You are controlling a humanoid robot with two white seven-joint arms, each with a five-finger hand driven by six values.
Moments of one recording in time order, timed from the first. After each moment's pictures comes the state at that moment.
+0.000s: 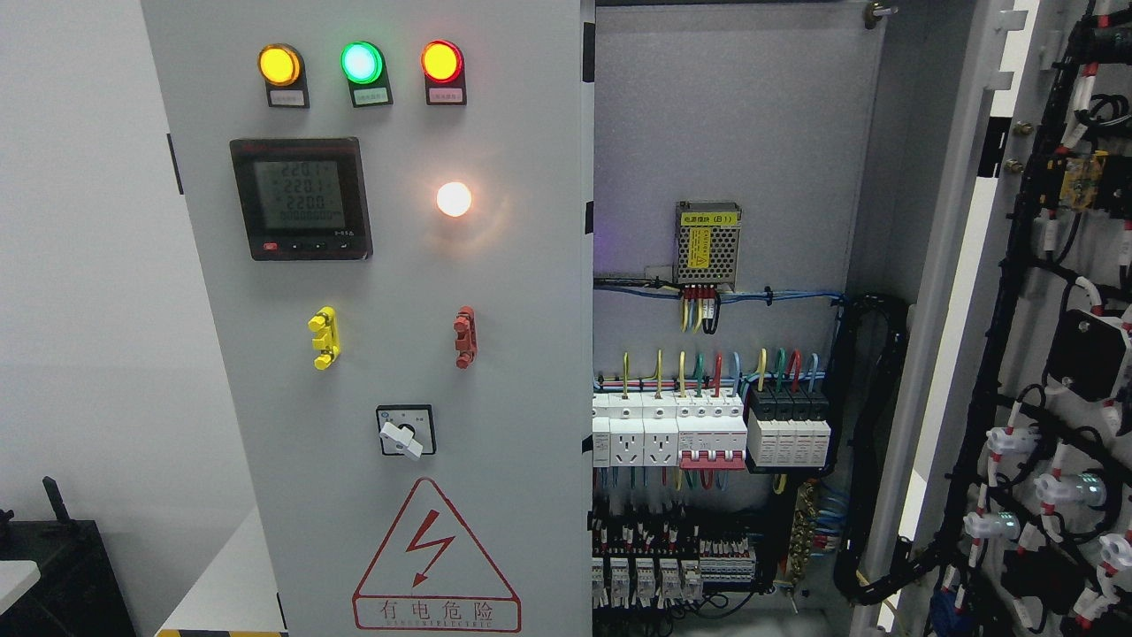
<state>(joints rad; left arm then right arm) 0.05 -0.03 0.07 0.00 -0.10 -0.05 -0.14 0.65 -0.11 0.25 -1.79 0.00 -0.53 0.03</state>
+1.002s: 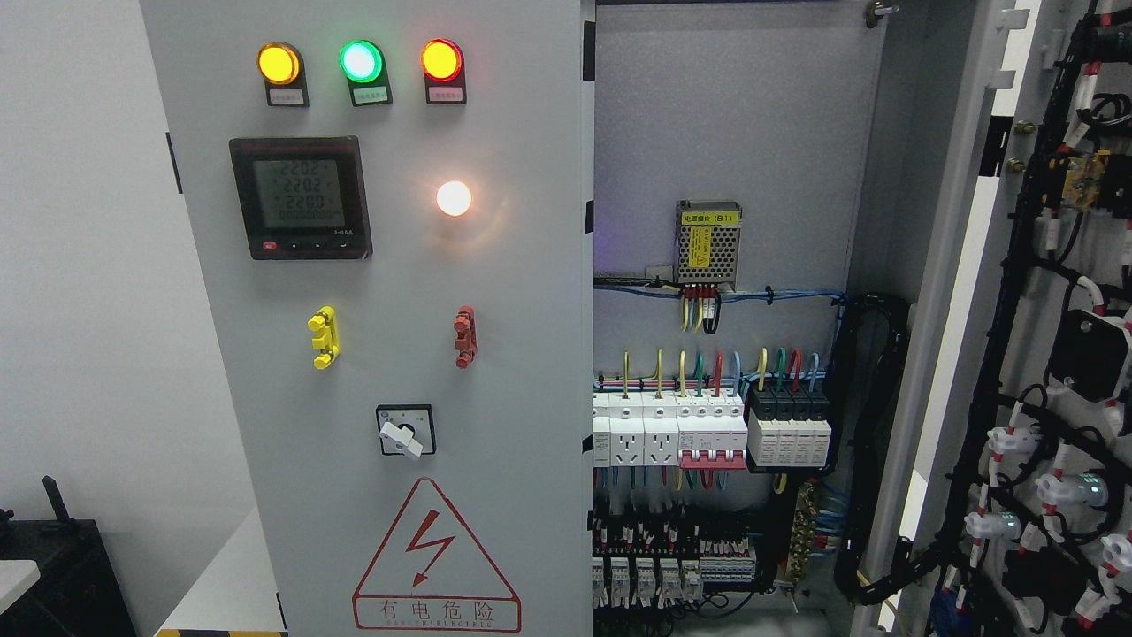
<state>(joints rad) 0.05 -0.04 0.07 0.00 -0.10 -0.05 -0.14 0.27 -0.02 0.26 -1.81 0.00 -0.29 0.03</state>
